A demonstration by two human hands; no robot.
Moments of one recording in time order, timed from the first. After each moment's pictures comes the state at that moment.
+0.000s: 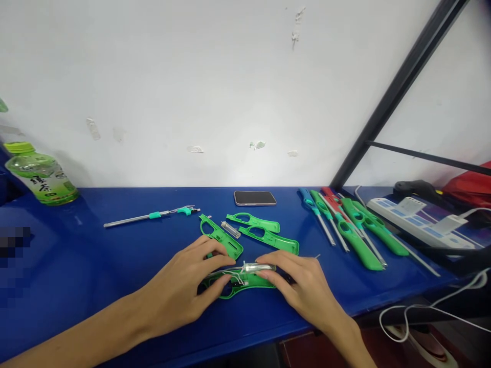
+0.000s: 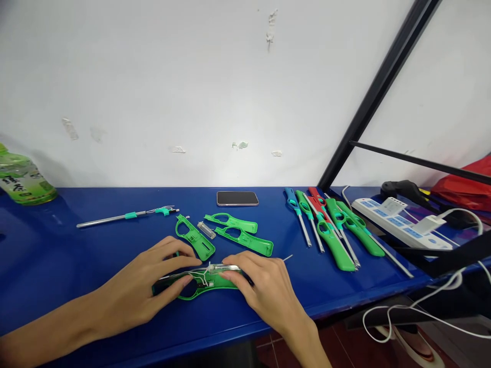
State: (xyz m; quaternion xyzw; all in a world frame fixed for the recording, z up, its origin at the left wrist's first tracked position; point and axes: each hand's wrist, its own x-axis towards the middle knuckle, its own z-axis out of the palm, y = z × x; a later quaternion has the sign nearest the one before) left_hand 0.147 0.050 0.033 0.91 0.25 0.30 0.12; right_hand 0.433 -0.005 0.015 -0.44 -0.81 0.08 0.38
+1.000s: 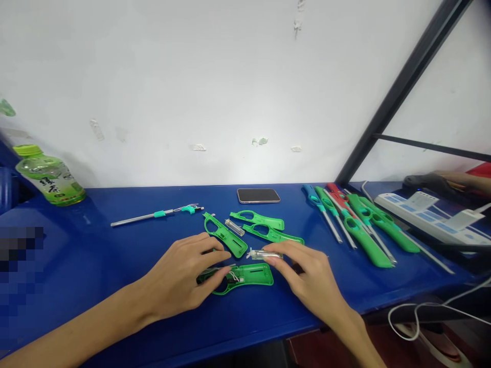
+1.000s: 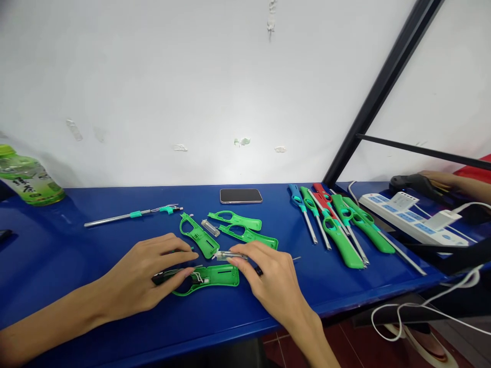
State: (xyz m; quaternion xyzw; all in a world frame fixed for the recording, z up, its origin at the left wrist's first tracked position) left_hand 0.138 0.062 0.033 0.93 0.23 0.28 0.07; right_hand 0.432 0.001 0.018 -0.47 -0.77 0.07 0.42
